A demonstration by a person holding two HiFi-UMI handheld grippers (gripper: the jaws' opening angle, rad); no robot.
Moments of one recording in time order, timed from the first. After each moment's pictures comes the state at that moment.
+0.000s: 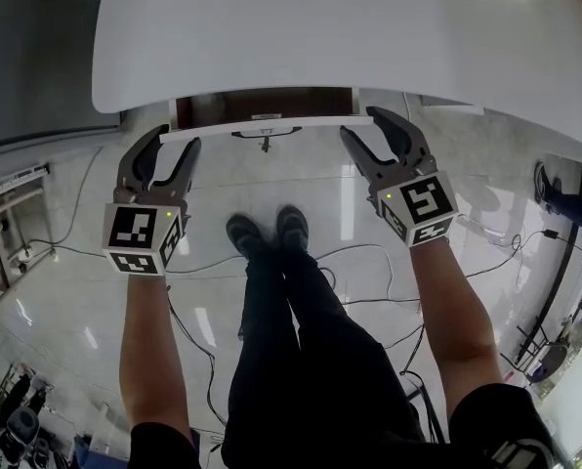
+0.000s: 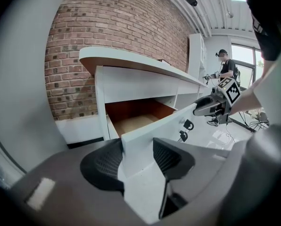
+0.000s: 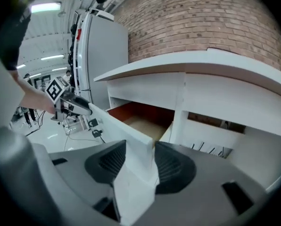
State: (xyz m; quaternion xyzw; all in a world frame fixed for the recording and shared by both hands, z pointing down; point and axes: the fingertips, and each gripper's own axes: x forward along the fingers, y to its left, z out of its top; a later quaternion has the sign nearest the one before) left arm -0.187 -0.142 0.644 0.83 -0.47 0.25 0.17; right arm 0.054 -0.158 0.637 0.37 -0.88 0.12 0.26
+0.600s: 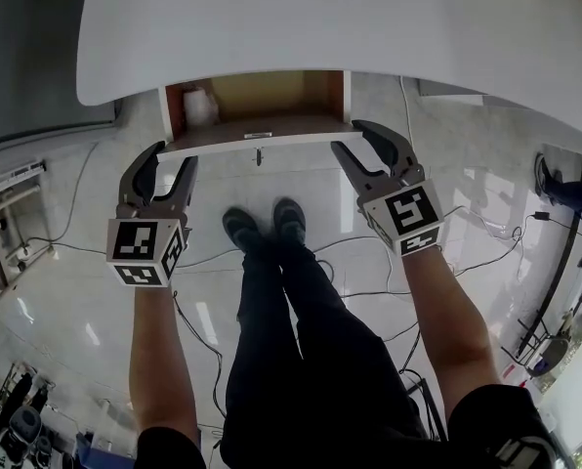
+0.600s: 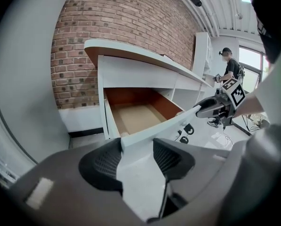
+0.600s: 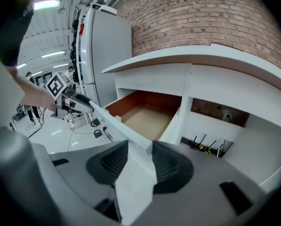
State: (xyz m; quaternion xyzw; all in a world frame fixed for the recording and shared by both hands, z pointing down) left arm -0.183 -0.101 0.663 0.81 -0.48 0.26 0.22; right arm 0.053 -0.116 0.655 0.35 -0.88 0.13 0.29
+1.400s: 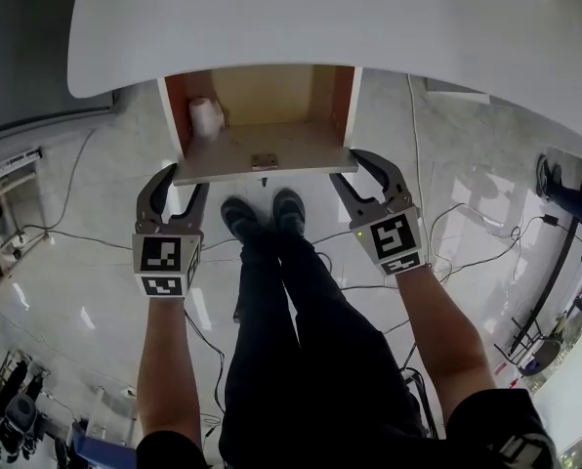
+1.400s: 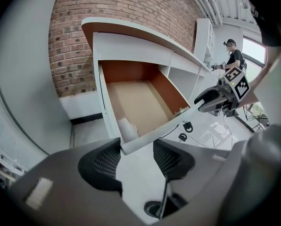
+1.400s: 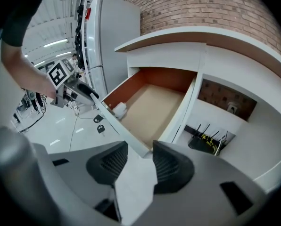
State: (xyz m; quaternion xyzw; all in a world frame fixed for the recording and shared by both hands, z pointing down) left arm -0.181 -0.044 0.715 0.79 -0.47 0.32 0.24; right arm 0.051 -0.058 0.706 0.32 -0.87 0.13 0.36
